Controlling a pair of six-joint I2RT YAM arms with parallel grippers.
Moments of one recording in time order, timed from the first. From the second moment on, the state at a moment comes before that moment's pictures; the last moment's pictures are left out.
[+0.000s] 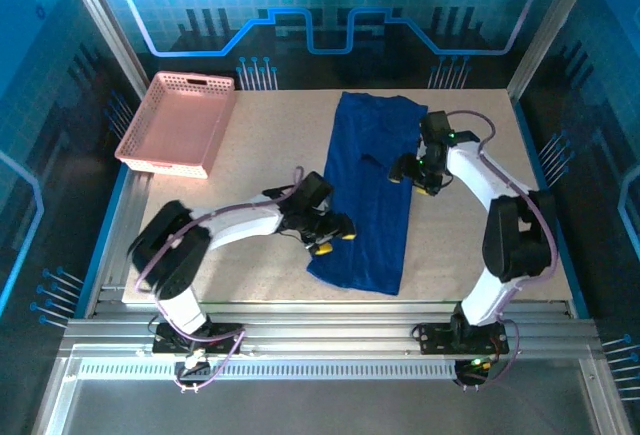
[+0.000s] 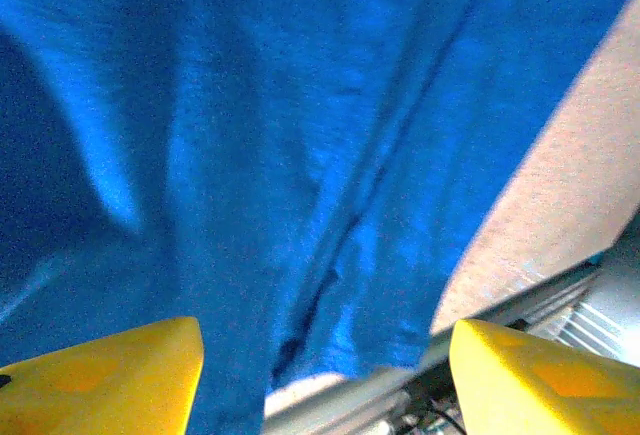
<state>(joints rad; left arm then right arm) -0.71 1.66 1.02 -0.41 0.42 -1.13 0.17 1.68 1.27 -0.85 -0.22 0.51</state>
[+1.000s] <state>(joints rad) -0.63 1.56 0.68 -0.34 0.53 -0.95 0.49 1.11 0.53 -0.88 -0.40 0.80</state>
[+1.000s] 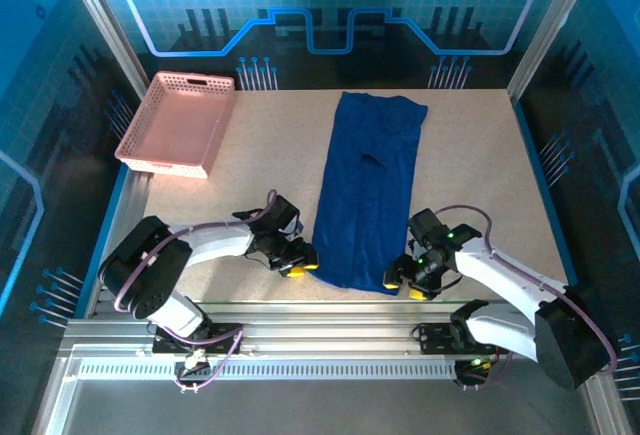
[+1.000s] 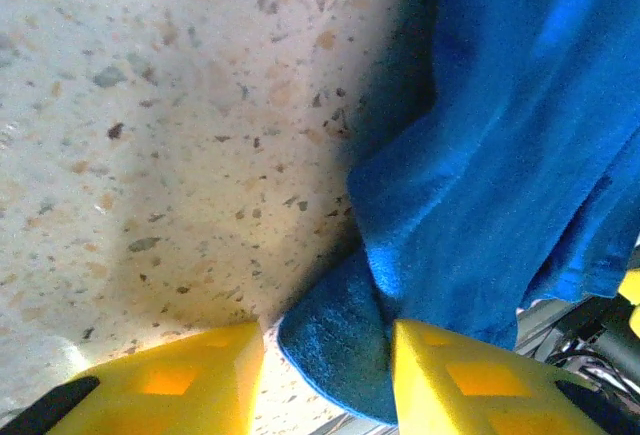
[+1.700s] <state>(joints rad) -0.68 1.54 0.72 -0.27 0.56 -1.01 0.51 1.24 0.60 -0.87 -0.43 0.77</state>
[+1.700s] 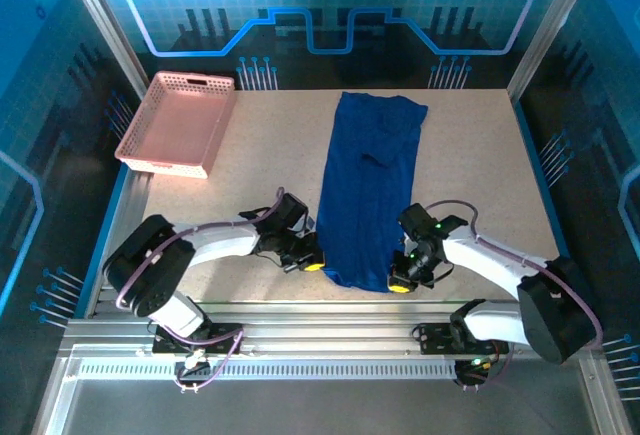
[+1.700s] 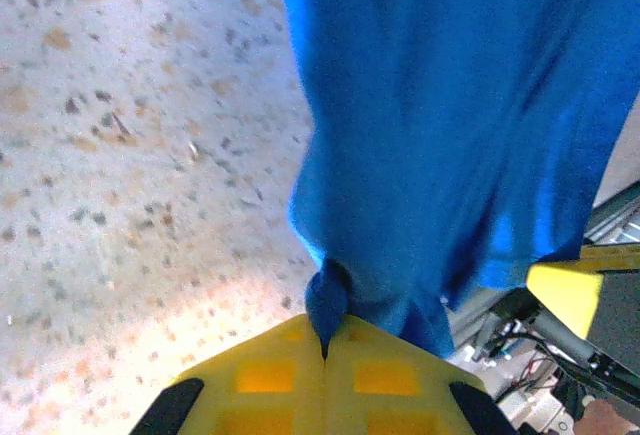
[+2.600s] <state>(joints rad) -0.47 1.85 1.49 -0.60 0.54 -0.85 0.17 1.70 1.41 -1.09 -0.44 0.44</state>
